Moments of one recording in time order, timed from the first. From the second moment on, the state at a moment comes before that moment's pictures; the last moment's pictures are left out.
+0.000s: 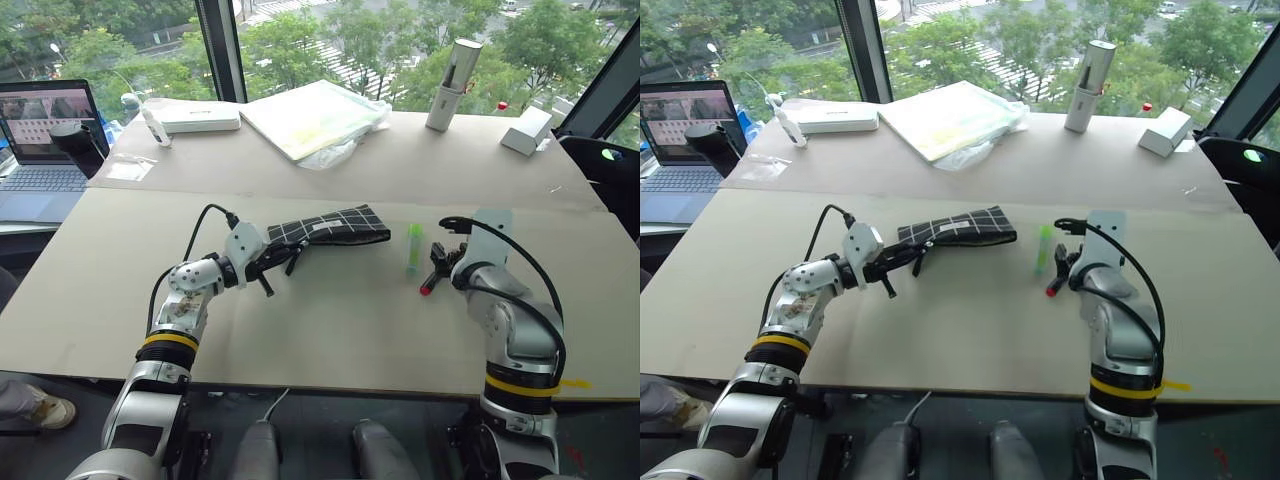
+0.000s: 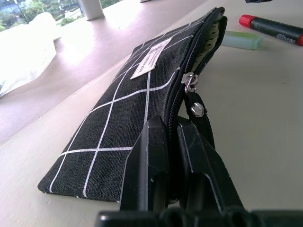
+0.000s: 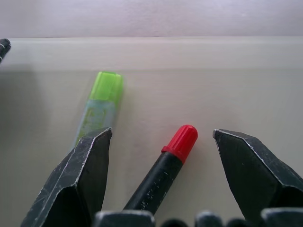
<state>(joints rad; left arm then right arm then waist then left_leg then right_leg) -0.61 0.38 -0.03 0.61 -0.12 -0.23 -0.94 -0.45 -0.17 -0.21 -0.30 0.06 1.09 -0.08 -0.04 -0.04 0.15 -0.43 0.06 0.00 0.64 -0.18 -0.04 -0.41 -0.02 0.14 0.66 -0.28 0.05</state>
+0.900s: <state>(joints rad) -0.59 0.38 -0.02 0.60 -0.12 -0.21 -0.93 -0.33 0.01 -0.21 -0.37 0.02 1.11 -0.18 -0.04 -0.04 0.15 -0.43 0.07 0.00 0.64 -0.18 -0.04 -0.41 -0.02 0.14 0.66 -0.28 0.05</state>
